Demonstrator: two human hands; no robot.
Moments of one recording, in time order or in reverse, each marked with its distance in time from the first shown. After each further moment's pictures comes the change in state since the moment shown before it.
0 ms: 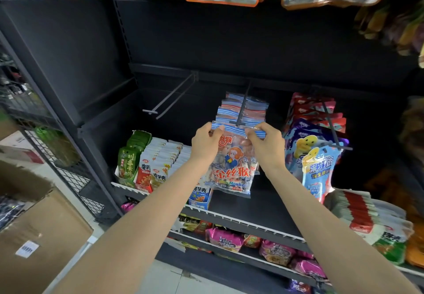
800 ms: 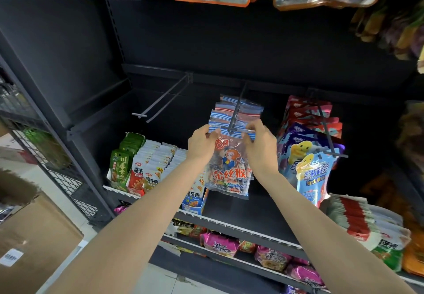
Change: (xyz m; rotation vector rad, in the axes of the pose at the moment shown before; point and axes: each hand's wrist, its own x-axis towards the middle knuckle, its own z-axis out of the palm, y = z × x) left_hand 0.021 -0.005 0.016 0.134 -0.009 0.021; right_hand 0.013 0.007 0.002 -0.268 0.007 -0.134
